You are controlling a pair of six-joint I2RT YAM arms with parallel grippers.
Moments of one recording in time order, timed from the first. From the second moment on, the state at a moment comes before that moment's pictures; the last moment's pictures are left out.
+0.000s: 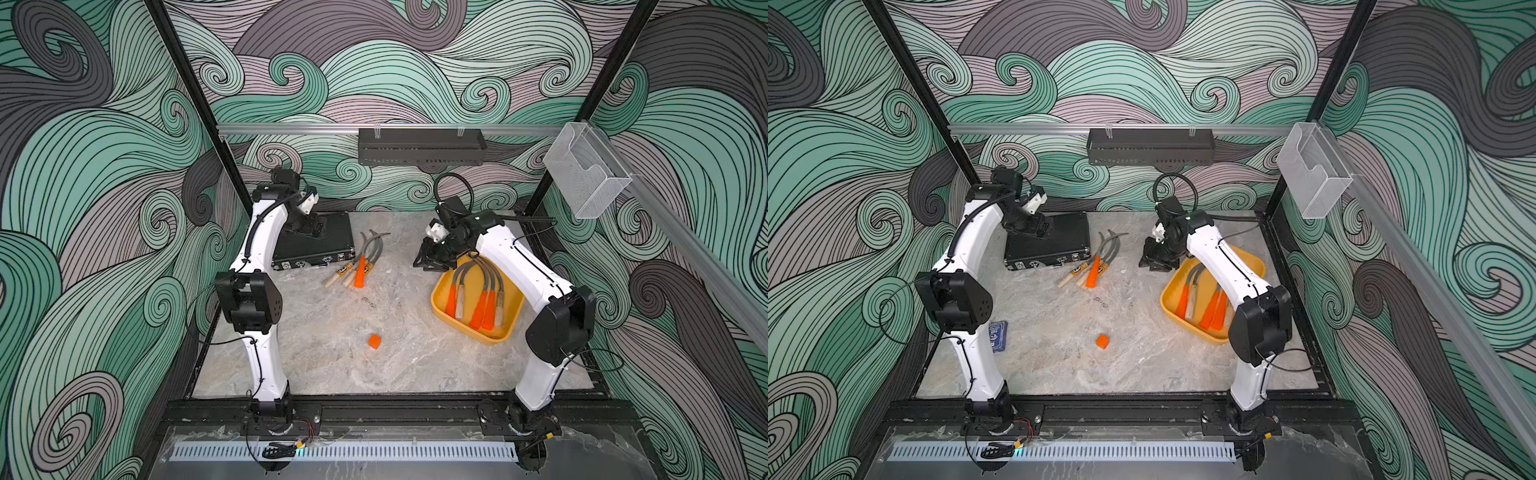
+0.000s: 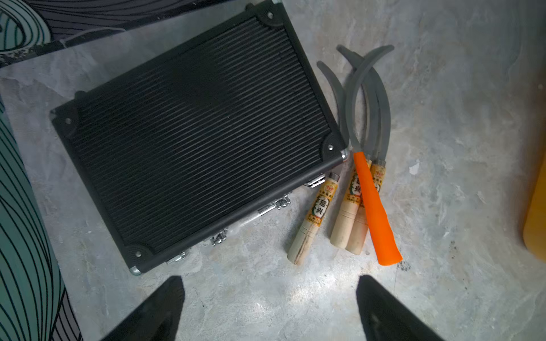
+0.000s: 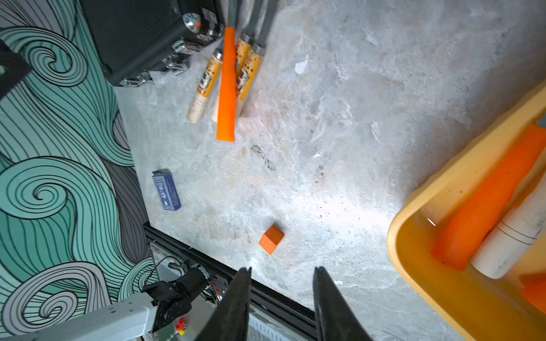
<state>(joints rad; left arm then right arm) -0.01 2.01 2.12 -1.24 0.15 0.21 0.46 1.83 1.81 -1.14 -0.41 0.55</state>
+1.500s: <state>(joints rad) 0.06 1.94 1.99 -1.13 0.21 0.13 0.62 2.38 2.64 -1.58 -0.29 0.43</state>
